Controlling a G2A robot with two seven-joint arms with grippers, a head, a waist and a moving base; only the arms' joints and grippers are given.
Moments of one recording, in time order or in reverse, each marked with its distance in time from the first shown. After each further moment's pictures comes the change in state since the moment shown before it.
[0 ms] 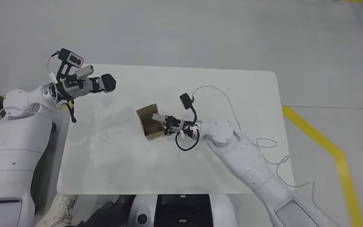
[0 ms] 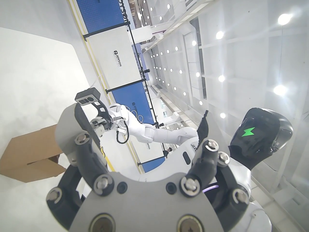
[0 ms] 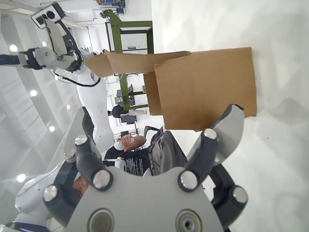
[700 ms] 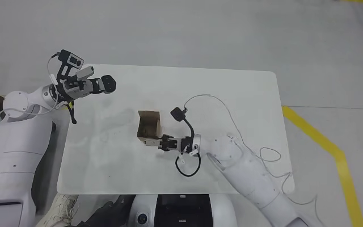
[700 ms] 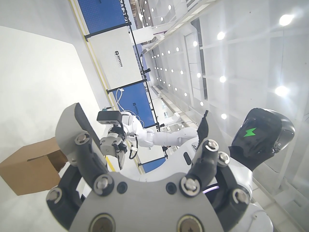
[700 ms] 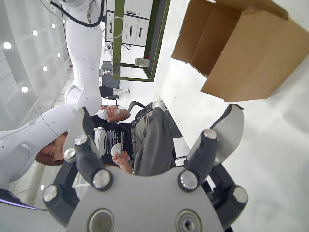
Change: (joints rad) left arm 0.026 -0.010 -0.032 -0.025 0.021 0.015 0.008; right arm -0.156 0.064 0.058 -0.296 -0.251 -0.076 0.104
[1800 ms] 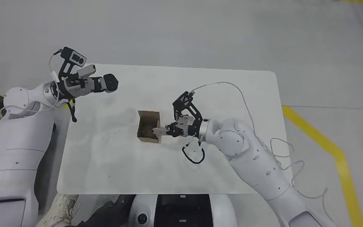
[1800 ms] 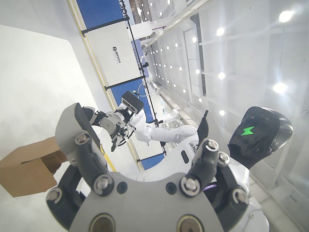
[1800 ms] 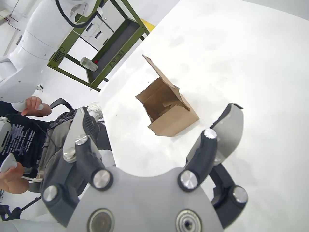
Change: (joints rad) left arm -0.036 -0.021 0.006 0.003 0.015 0.045 -0.037; right arm 0.087 0.032 0.037 -0.067 -0.558 -0.182 -0.154
